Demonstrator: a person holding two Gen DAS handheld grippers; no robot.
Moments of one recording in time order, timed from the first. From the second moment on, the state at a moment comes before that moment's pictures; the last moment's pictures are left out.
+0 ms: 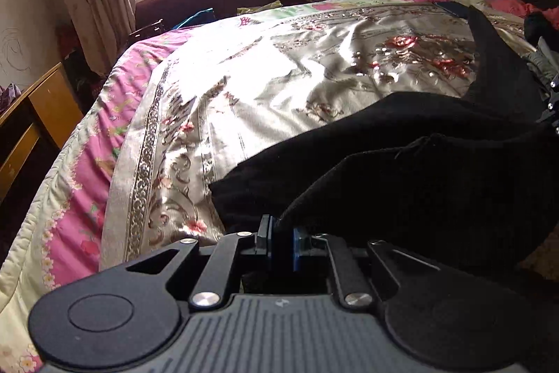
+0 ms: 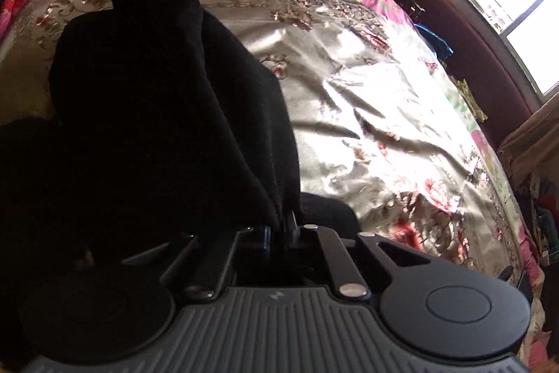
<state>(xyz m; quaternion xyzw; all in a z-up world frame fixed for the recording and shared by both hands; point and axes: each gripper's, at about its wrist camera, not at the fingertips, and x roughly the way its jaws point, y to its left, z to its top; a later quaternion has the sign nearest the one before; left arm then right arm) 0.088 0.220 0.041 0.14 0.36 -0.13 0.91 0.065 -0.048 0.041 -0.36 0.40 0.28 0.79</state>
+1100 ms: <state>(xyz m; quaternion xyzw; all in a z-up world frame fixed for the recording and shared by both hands) 0.032 0.241 0.033 0.11 0.36 -0.12 0.92 0.011 -0.023 0.028 -0.39 0.40 0.29 0.78</state>
